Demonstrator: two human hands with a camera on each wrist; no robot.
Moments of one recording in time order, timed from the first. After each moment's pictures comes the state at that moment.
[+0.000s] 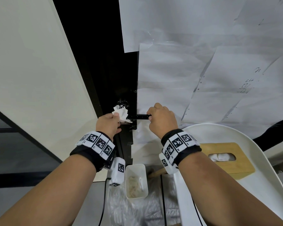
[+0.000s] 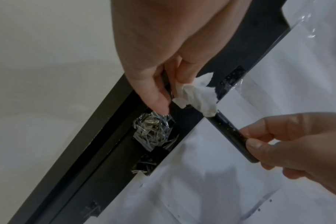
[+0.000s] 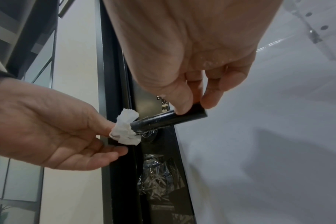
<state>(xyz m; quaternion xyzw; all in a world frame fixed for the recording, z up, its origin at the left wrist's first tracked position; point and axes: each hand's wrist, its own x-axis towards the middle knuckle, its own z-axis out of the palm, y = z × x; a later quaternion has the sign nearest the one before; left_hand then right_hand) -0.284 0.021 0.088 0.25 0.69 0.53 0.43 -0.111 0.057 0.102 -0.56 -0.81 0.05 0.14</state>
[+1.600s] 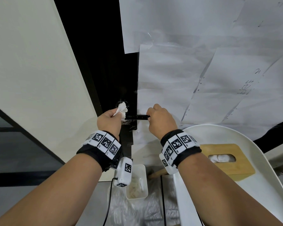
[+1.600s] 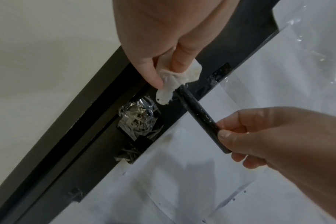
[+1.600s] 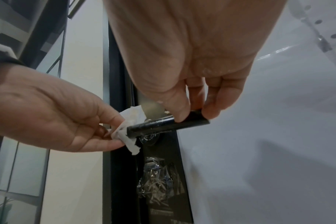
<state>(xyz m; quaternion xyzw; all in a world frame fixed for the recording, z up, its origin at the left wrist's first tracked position) -0.272 0.024 0.087 0.24 0.68 0.61 0.33 -0.112 0.057 0.099 -0.54 -0.83 0.05 0.14</state>
